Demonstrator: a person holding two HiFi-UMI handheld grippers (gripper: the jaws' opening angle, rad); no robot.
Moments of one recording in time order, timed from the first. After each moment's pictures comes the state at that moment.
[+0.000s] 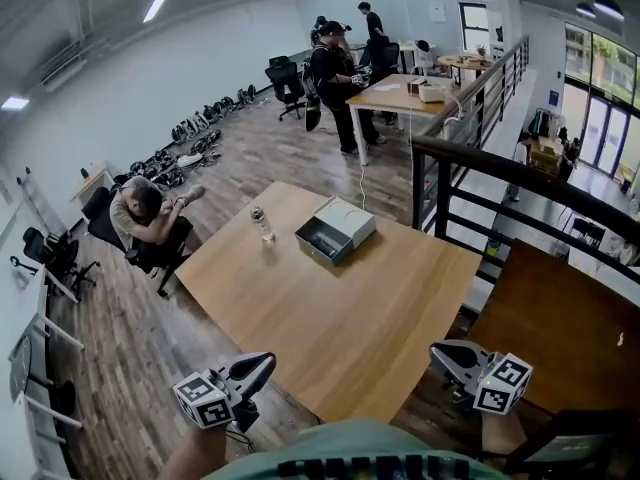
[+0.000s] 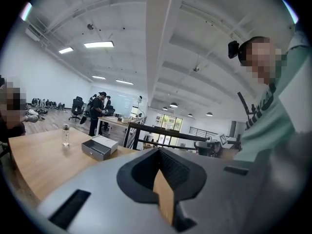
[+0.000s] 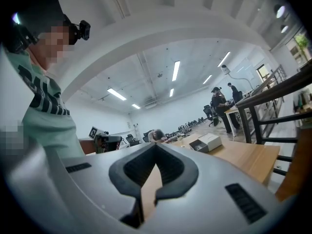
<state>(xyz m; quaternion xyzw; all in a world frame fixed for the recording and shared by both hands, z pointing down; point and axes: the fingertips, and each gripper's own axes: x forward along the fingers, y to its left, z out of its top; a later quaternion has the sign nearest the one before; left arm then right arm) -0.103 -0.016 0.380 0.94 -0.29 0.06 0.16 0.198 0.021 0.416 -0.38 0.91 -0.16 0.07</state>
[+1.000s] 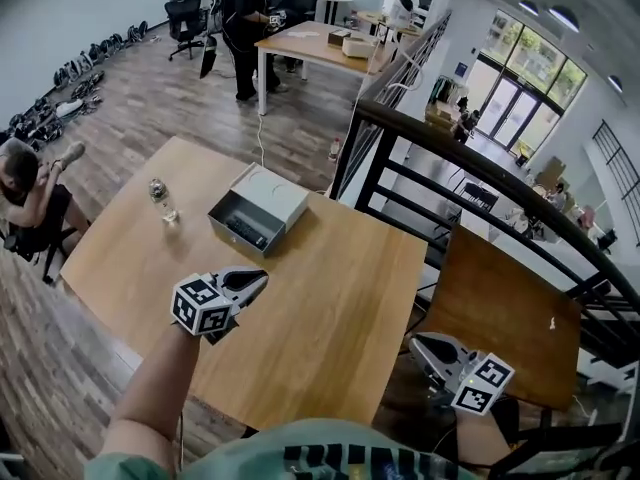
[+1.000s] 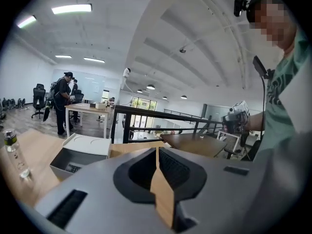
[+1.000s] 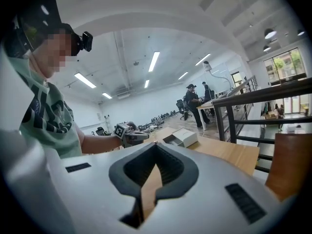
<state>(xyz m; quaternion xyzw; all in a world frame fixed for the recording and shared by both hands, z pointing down) -0.027 -0.328 0.509 0.97 -0.09 0.16 0.13 0.170 -0.101 0.433 -0.52 0.83 -0.20 -0.01</state>
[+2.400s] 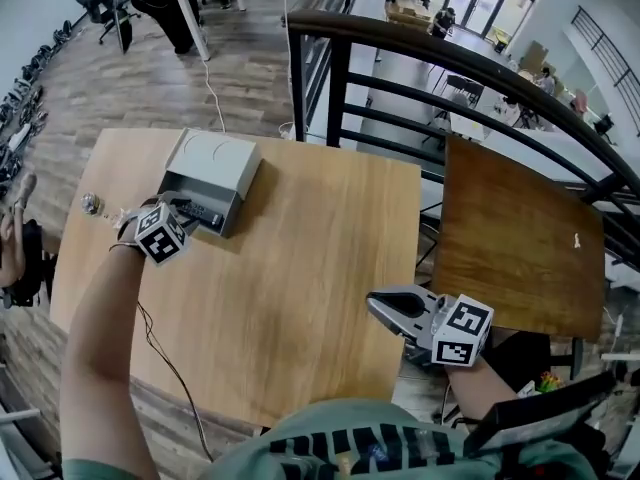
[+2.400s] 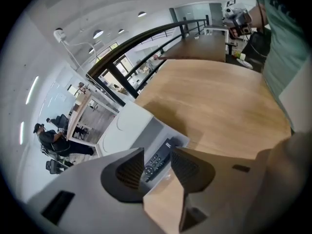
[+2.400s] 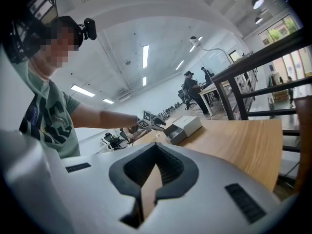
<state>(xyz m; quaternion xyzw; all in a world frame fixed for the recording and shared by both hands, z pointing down) -0.014 -0.529 0.643 0.79 -0.02 0.58 -0.21 0.174 -0.186 0.528 -0.47 0.84 -0.29 0.03</state>
